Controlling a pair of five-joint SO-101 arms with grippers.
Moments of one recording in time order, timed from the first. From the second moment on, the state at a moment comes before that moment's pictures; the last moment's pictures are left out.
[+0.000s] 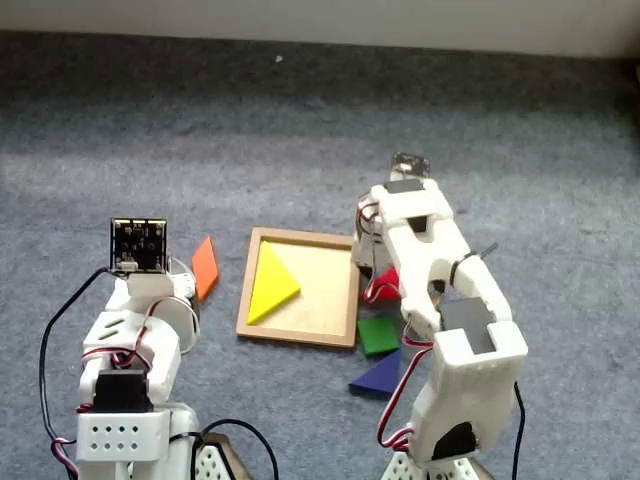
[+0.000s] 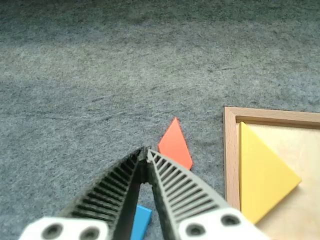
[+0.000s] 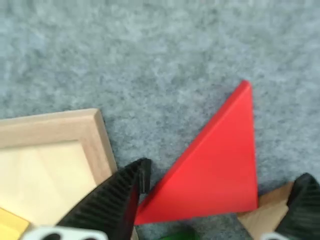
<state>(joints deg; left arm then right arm) -7.3 -85.8 80.7 51.2 4.5 -16.3 20.3 11.6 66.4 -20.7</state>
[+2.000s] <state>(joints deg) -7.7 -85.8 80.7 51.2 4.5 -12.4 -14.5 34.0 77.6 10.1</state>
